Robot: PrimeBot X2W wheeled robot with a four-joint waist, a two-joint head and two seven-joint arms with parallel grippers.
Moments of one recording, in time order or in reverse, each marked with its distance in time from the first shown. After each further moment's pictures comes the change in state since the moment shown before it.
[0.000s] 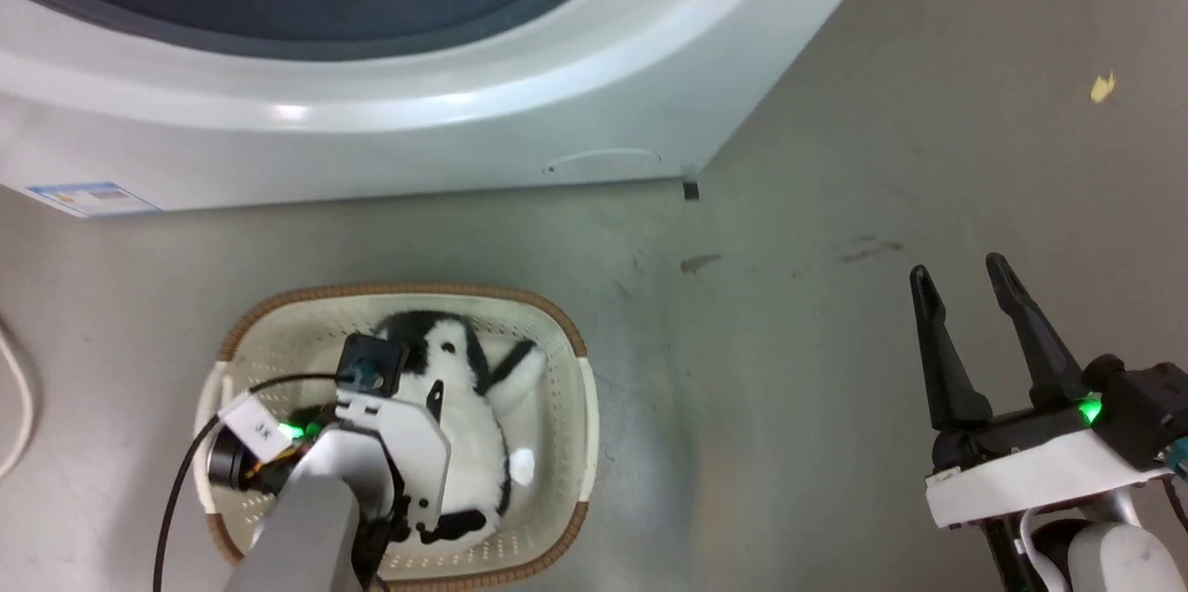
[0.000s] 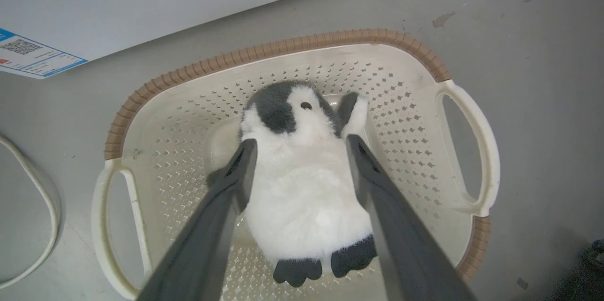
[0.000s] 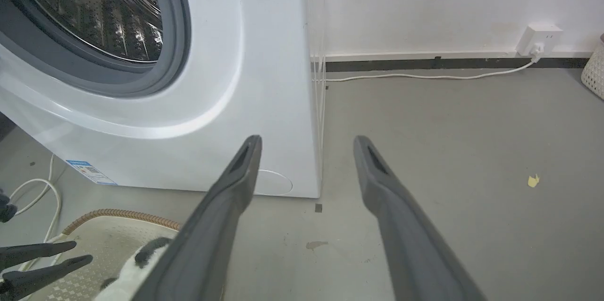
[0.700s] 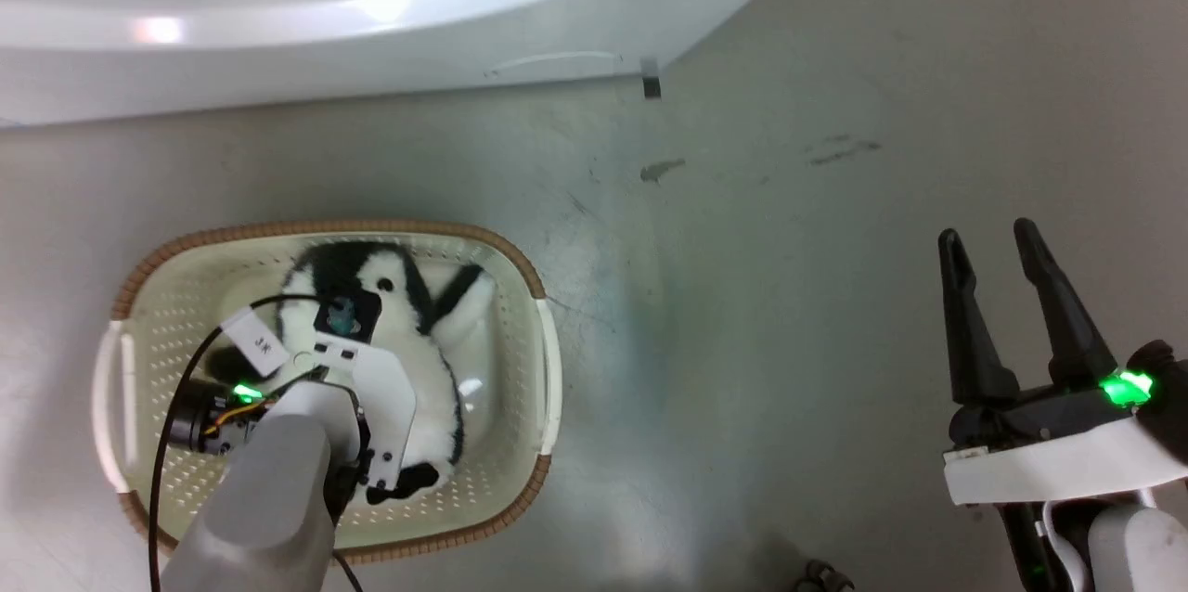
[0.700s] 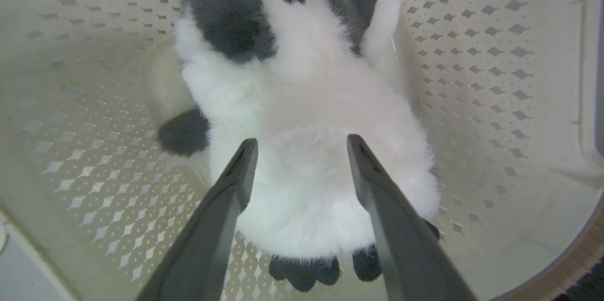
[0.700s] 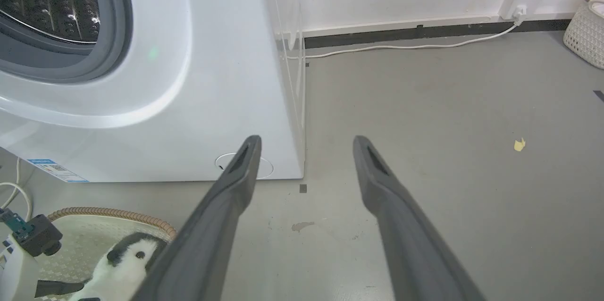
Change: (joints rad) left arm -0.194 0.052 -0.084 0.241 -0.023 0.019 0.159; right arm -0.025 0.000 -0.010 -0.035 0.074 0.000 -0.042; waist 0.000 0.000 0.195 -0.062
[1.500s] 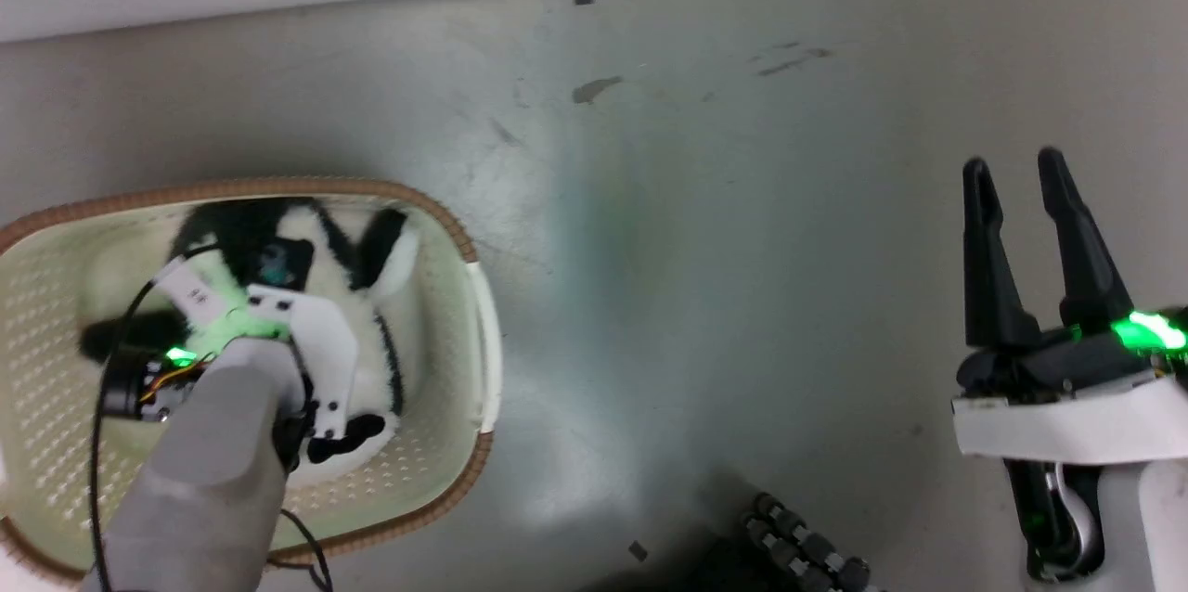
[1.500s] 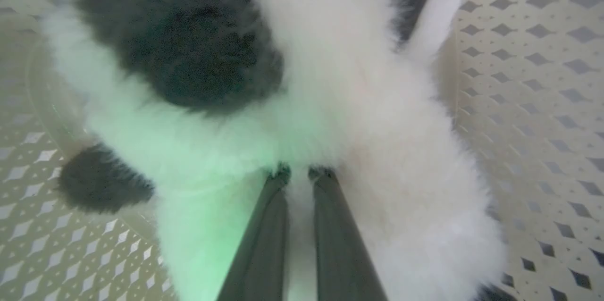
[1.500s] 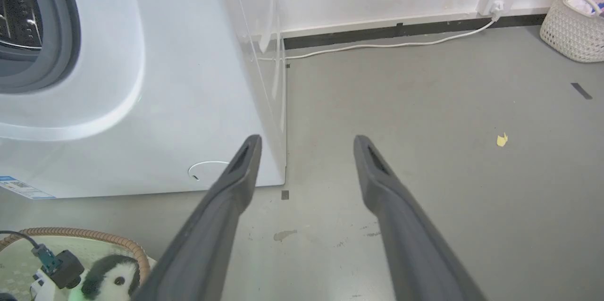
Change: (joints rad) left arm -0.163 0.054 -0.060 0.216 -0.086 0.061 -0.040; right arm -0.084 0.000 0.013 -0.020 0.084 0.000 -0.051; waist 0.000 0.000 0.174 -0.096
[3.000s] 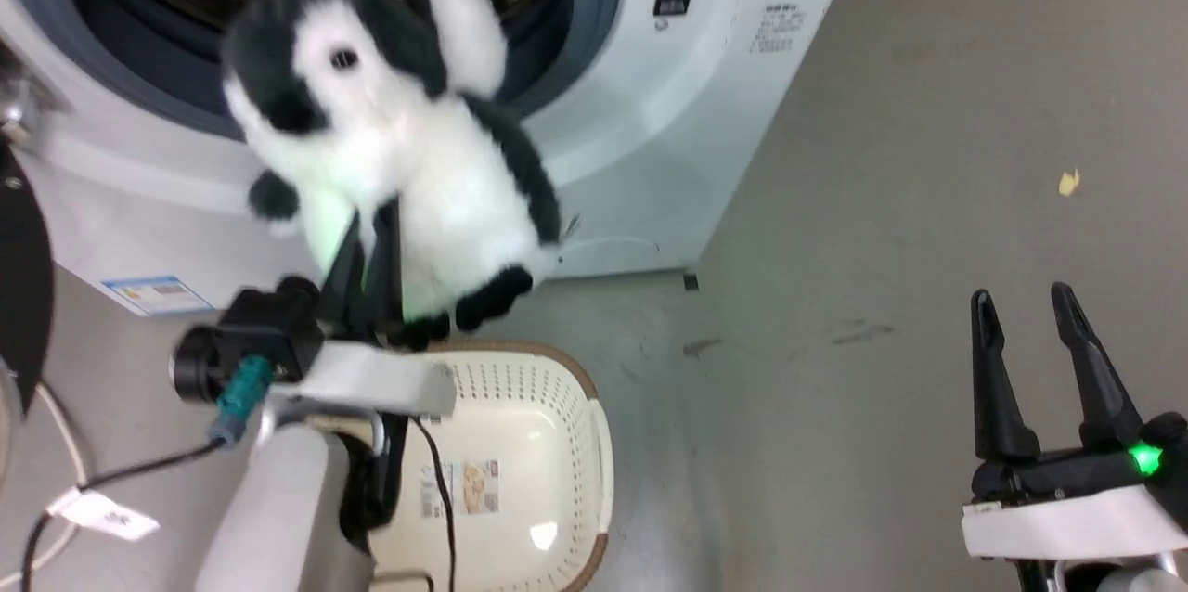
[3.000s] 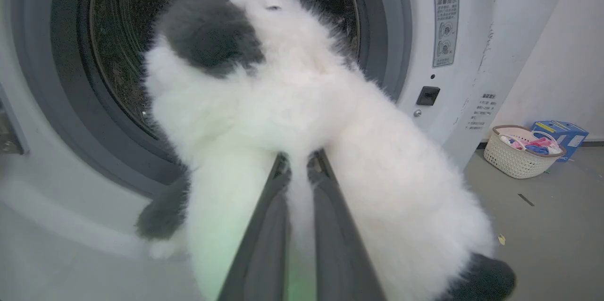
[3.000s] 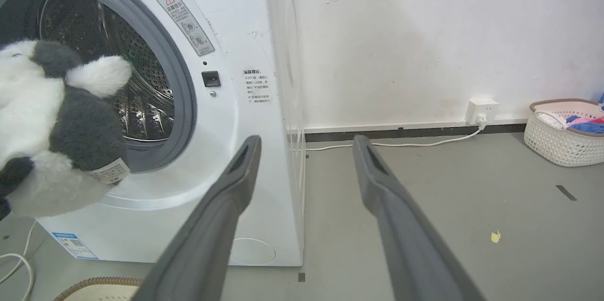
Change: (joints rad) left arm 0.413 -0.126 0.169 -0.907 -0.085 -0.033 -0.525; right arm 0.200 0.000 -0.052 0.008 -0.171 0.000 -0.031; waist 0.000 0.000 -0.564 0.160
